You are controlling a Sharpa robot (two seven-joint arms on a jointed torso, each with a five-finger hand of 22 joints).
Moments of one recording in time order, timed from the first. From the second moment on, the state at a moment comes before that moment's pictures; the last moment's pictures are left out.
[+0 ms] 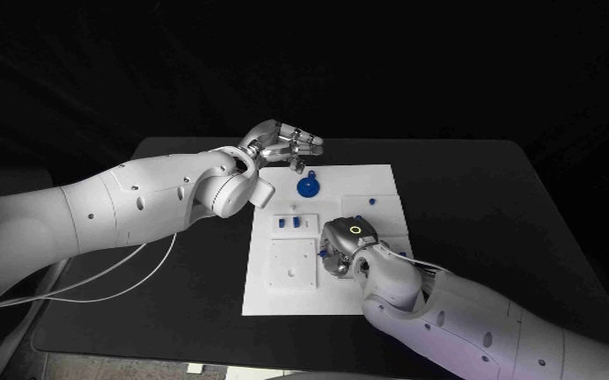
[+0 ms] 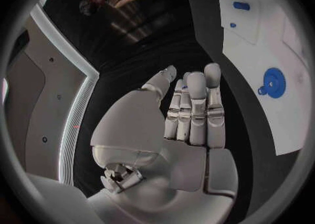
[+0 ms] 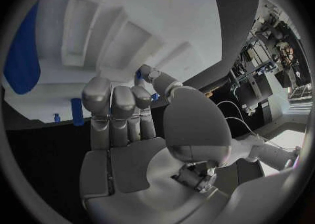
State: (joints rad) left arm 1.25 -0.75 -0.10 1.35 -0.33 -0.29 0.29; left_hand 1.30 -0.05 0.23 -0.11 0.26 1.07 0.12 0.06 0.06 1.24 0.06 0.09 0.06 1.24 -0.02 1.08 0.50 0.10 1.28 -0.04 0.31 1.31; right arm 0.82 -0.42 0.08 1.39 -2.03 -0.23 -0.53; right_hand 1.17 -0.13 0.57 -0.19 0.18 1.27 0.05 0.06 0.06 1.37 -0.04 0.93 1.21 1.46 -0.08 1.01 1.17 0.05 1.47 -0.10 0.85 1.31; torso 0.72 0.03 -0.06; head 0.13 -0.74
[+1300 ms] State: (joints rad) left arm 1.25 -0.82 -0.16 1.39 -0.30 -0.21 0.11; left_hand 1.31 -0.08 0.18 -0.03 0.12 1.06 0.12 0.06 0.06 1.21 0.08 0.07 0.06 1.36 -0.02 0.72 0.41 0.09 1.36 -0.04 0.12 1.12; right arm 0.82 -0.57 0.32 1.61 -2.00 -0.35 -0.50; right_hand 1.21 -0.17 0.49 -0.08 0.12 1.28 0.04 0.07 0.07 1.38 -0.05 0.93 1.21 1.46 -0.08 1.02 1.17 0.05 1.47 -0.10 0.88 1.31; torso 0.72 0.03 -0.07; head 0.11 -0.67
